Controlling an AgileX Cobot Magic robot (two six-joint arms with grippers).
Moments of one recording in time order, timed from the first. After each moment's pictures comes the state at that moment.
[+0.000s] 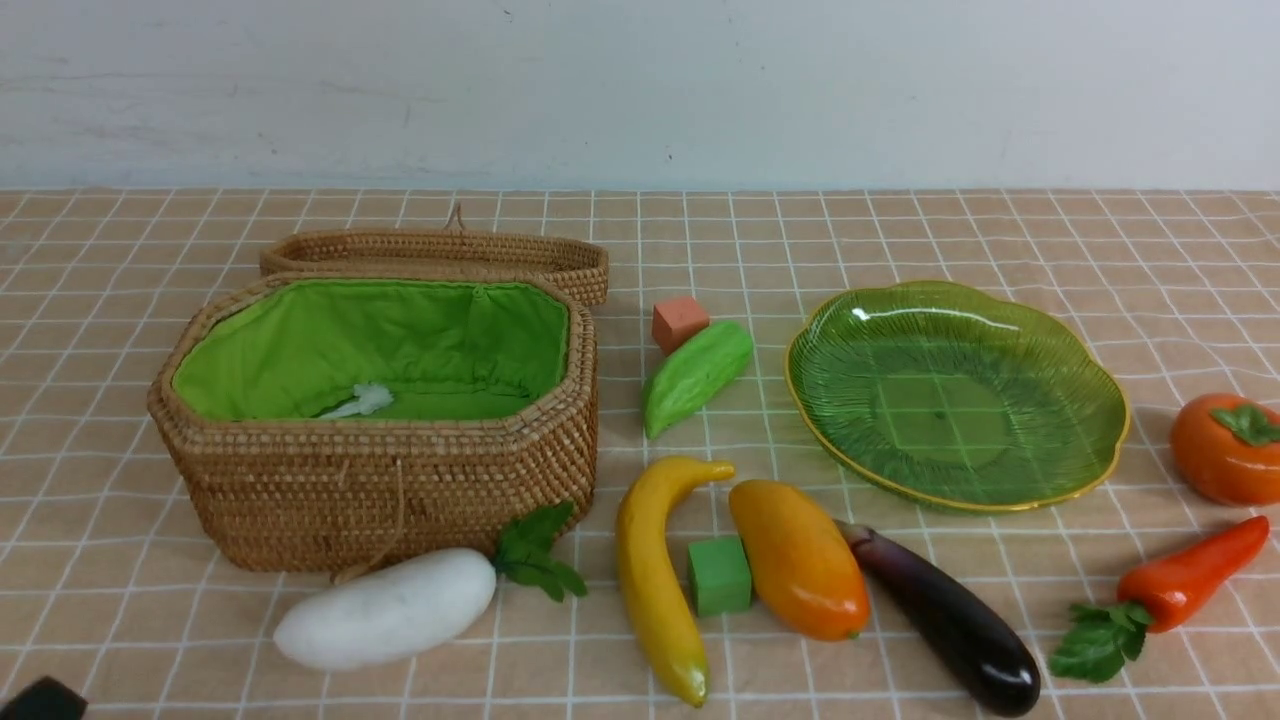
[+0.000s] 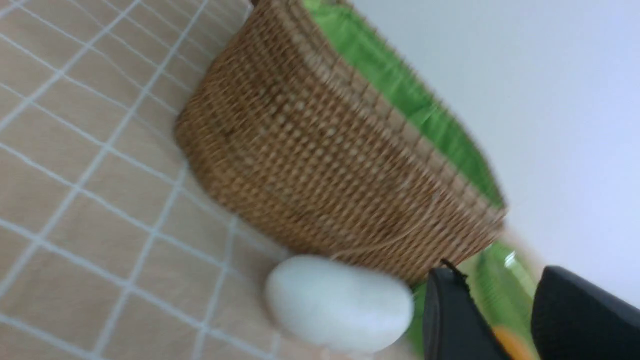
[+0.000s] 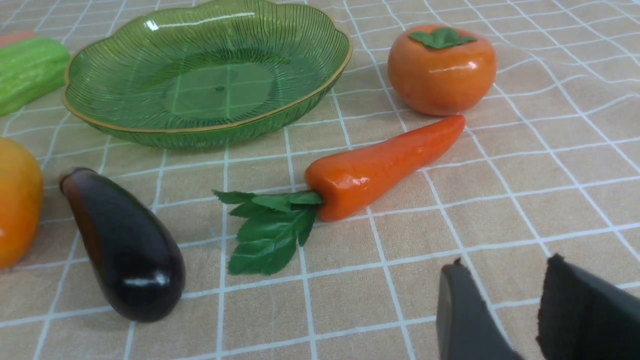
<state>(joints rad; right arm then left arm) -0.11 -0.01 0.02 0.01 0.38 0.05 -0.09 -0.01 0.03 -0.39 0.10 -0.47</state>
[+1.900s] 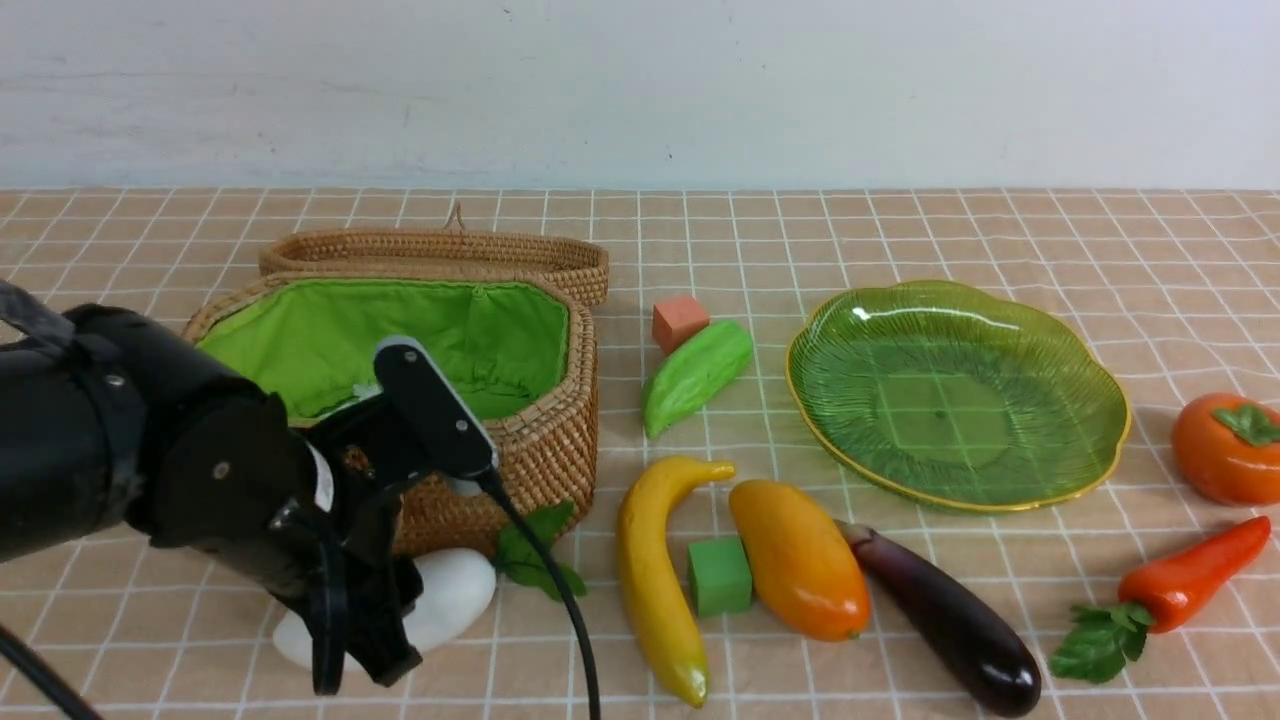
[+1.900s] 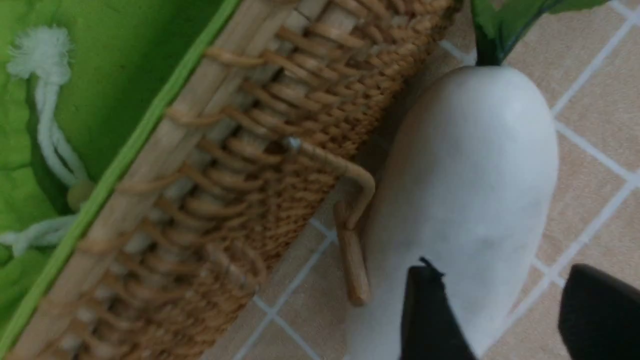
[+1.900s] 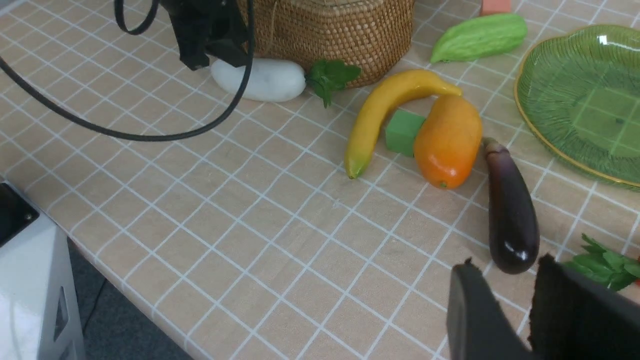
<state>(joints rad) 0.37 0.36 -0.90 0.34 1.17 -0.23 -0.45 1.49 -0.88 0.18 0.58 0.35</state>
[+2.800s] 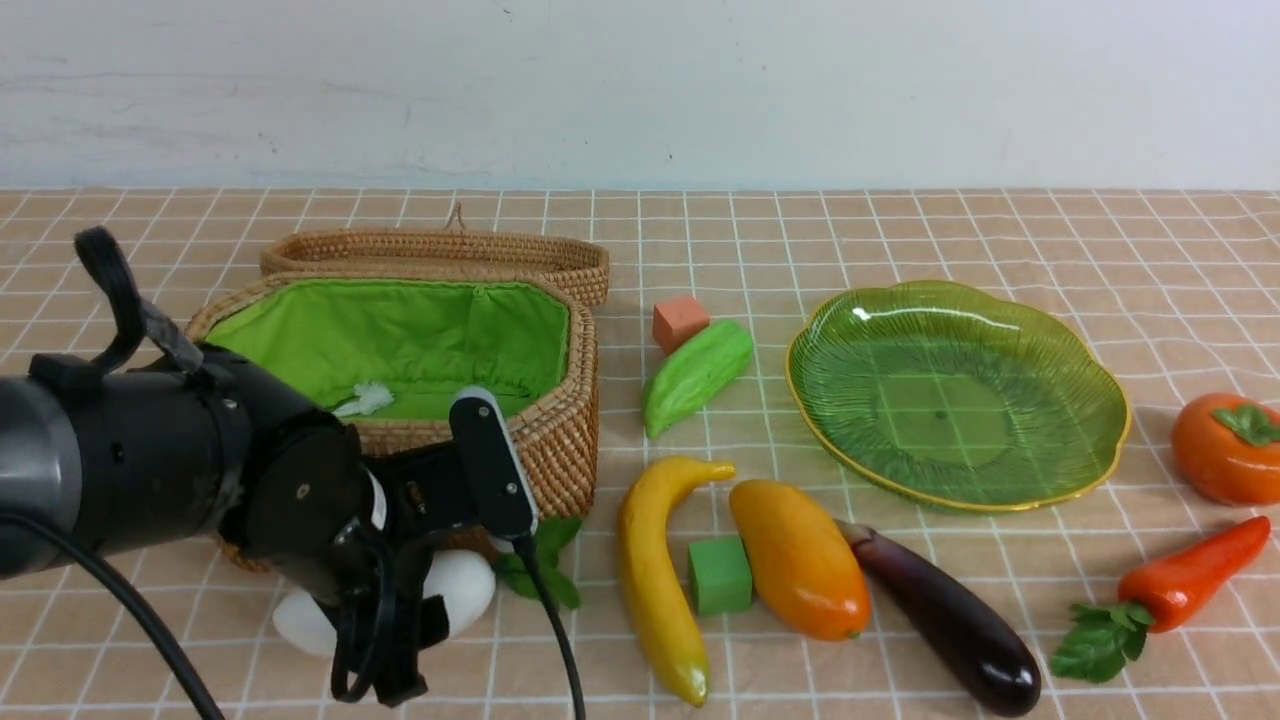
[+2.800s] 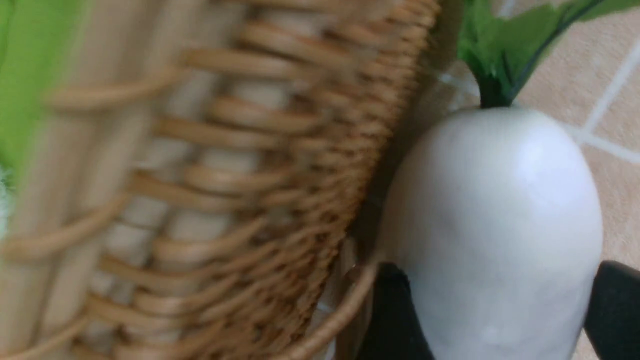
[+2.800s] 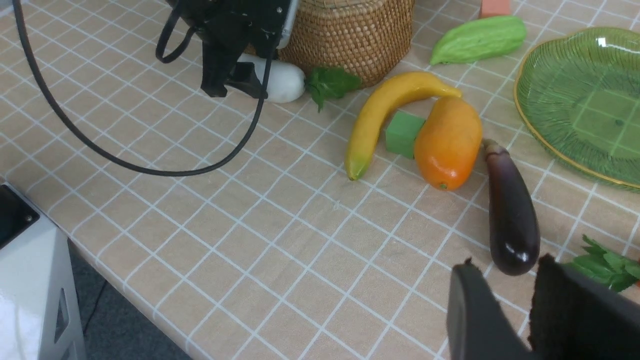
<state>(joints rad) 0.37 0.36 -0.90 0.35 1.17 -0.23 -0.46 1.62 -0.89 0.17 0.51 0.59</state>
